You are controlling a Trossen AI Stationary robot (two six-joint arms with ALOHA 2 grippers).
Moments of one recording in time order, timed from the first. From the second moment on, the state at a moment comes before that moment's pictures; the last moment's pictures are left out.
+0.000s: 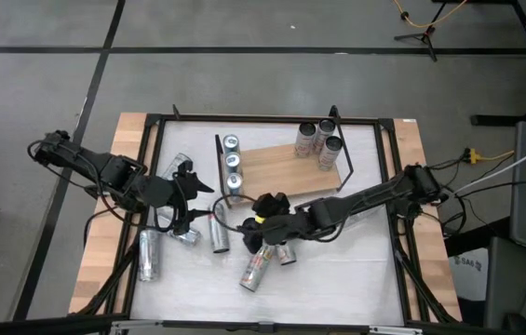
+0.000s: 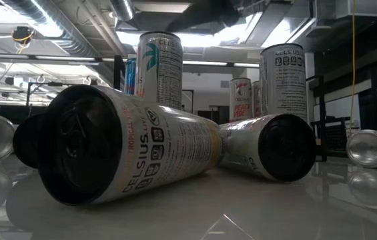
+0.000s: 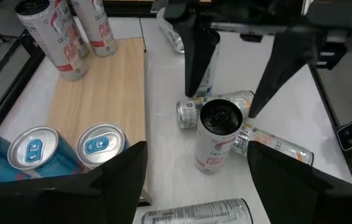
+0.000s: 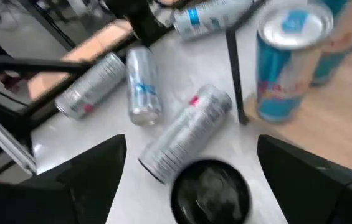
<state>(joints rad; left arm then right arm) -0.40 1.04 1.12 -0.75 -0.40 -0.30 0.34 1.89 1.64 -0.47 0.48 0.85</state>
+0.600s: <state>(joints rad) -0.40 1.05 1.12 -0.75 -0.40 -0.30 0.34 1.98 1.65 -0.51 0.50 0.94</state>
